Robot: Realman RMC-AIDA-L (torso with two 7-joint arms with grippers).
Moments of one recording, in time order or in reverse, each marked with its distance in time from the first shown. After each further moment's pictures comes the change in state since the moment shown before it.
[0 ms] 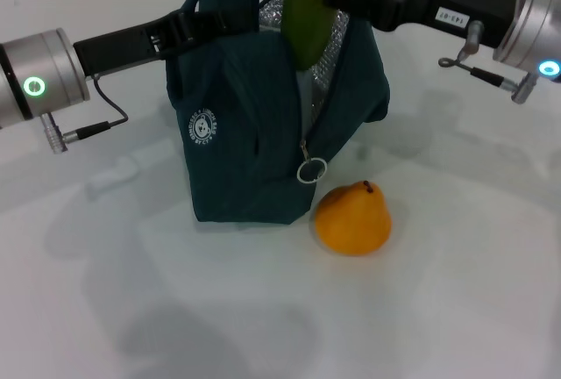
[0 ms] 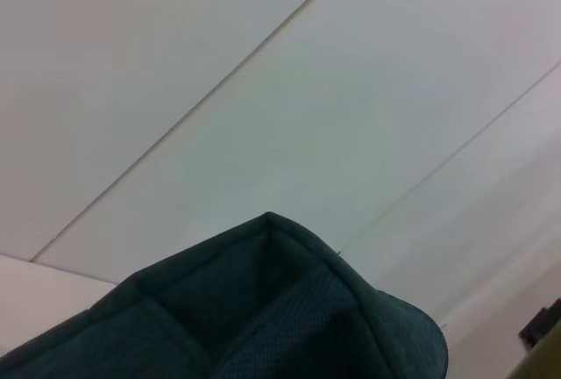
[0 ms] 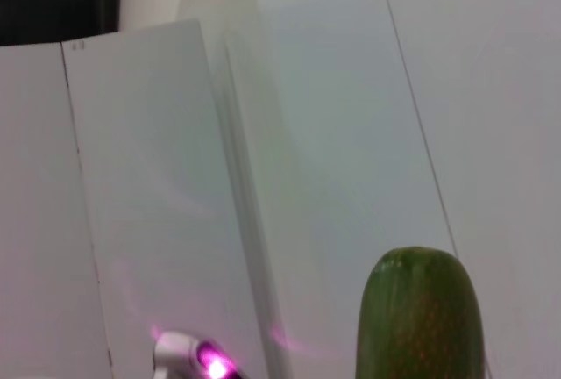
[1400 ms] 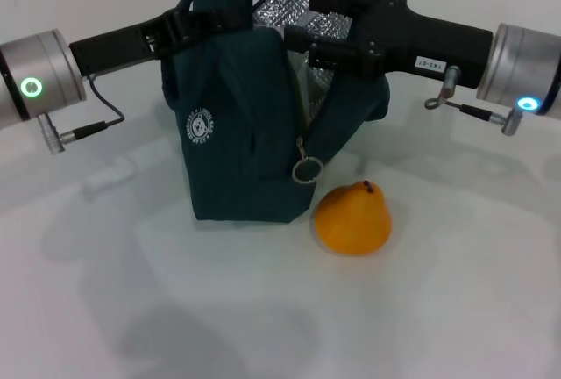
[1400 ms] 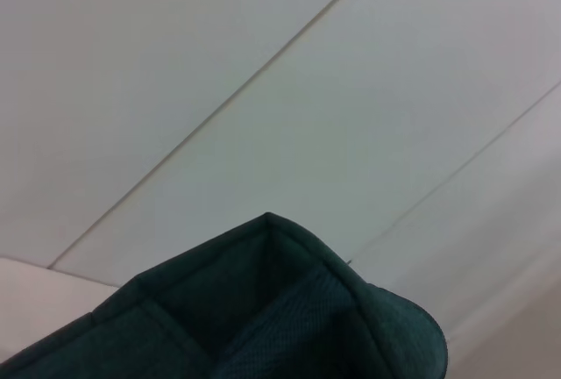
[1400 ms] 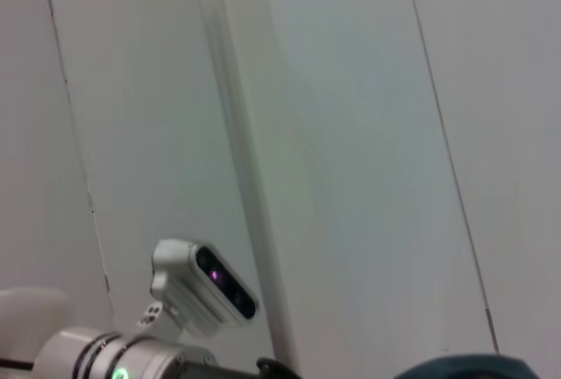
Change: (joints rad) left arm 0.008 0.002 0.000 -0.004 -0.009 -0.015 0.004; right arm -0.014 -0.001 -0.112 0.020 0.003 0.077 -0.028
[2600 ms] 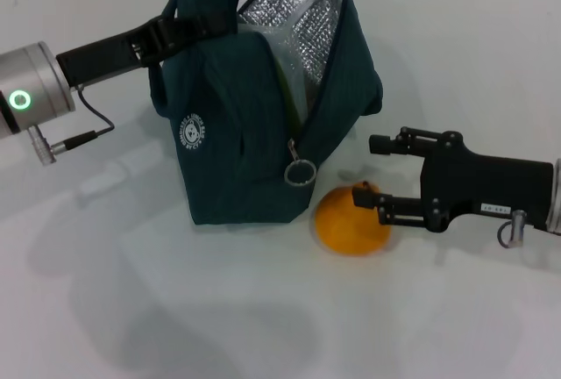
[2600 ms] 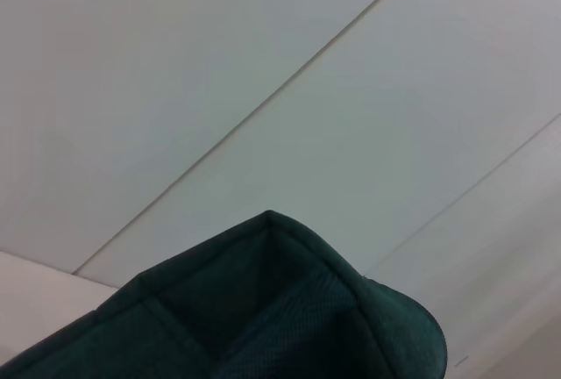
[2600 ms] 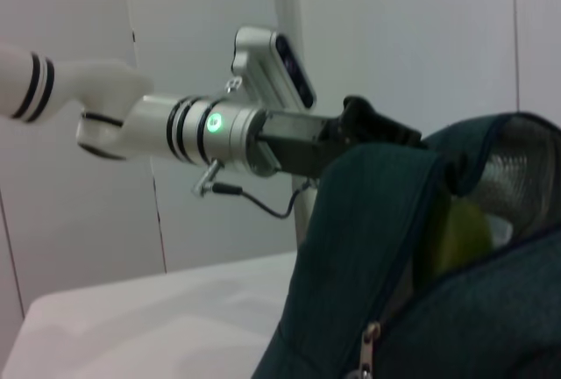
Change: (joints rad) left arm 0.028 -0.001 -0.020 -0.019 -0.017 -0.001 0.028; right arm -0.302 -0.014 0.010 -0.197 -0.316 -0.051 -0.092
